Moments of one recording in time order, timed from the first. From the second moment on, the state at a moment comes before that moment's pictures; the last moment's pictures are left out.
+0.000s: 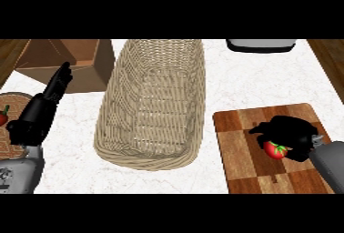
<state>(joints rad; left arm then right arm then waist) -0.20 0.31 0.05 -1.55 -0.11 -0.06 0.00 -0.36 -0.61 0.40 -1.16 1.26 0.37 -0.72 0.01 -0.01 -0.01</state>
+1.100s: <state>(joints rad) -0.18 0.30 0.07 -1.57 -0.11 -0.07 0.00 -0.50 -0.36 -0.14 -1.06 1.10 0.09 -0.09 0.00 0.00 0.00</state>
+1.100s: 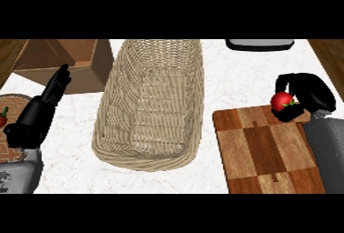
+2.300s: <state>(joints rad) -0.20 0.29 0.07 -1.57 -0.13 -0.08 0.01 -1.09 -0.09 -0.20 -1.53 0.56 0.47 0.50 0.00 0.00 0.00</state>
